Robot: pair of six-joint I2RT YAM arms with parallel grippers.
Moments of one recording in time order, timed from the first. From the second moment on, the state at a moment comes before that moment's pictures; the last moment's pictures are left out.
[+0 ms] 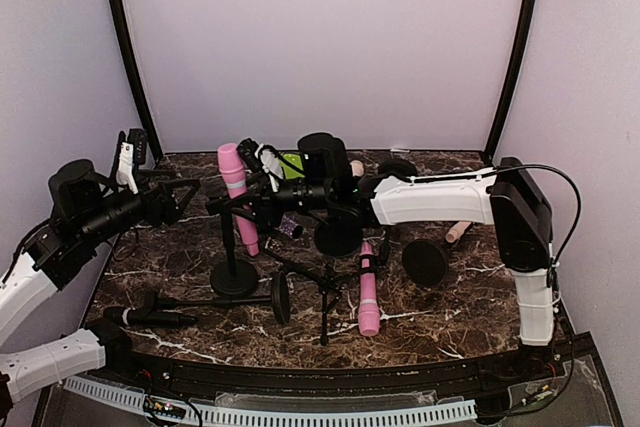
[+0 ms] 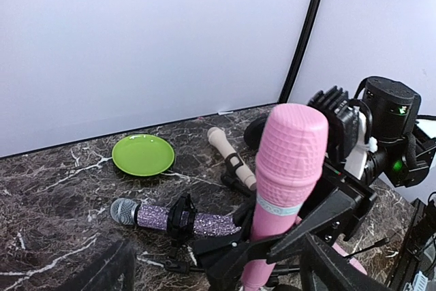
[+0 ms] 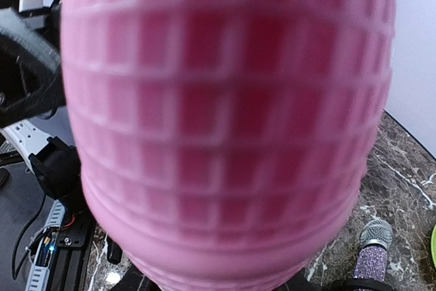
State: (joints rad) left arm -0.46 0.62 0.63 -0.13 0.15 -0.20; right arm 1.01 2.09 1.63 0.28 -0.48 0.03
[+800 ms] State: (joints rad) left arm -0.22 0.77 0.71 -0.20 0.61 -0.03; right arm 1.03 2.08 1.58 0.28 -0.46 0.12
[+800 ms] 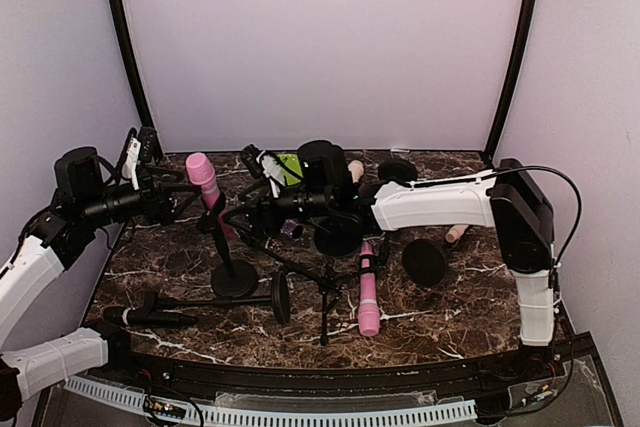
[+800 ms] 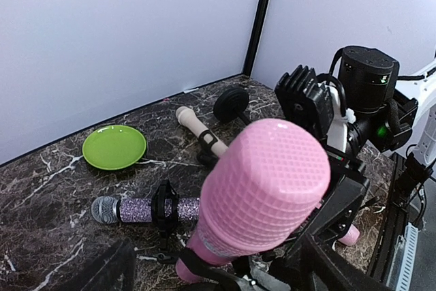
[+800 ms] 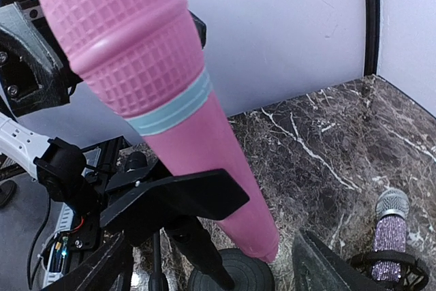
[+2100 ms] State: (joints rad) left arm -0.22 0.86 0.70 -0.21 0.71 0.04; right arm 1.03 2.23 2.12 -0.11 -0.54 0.02
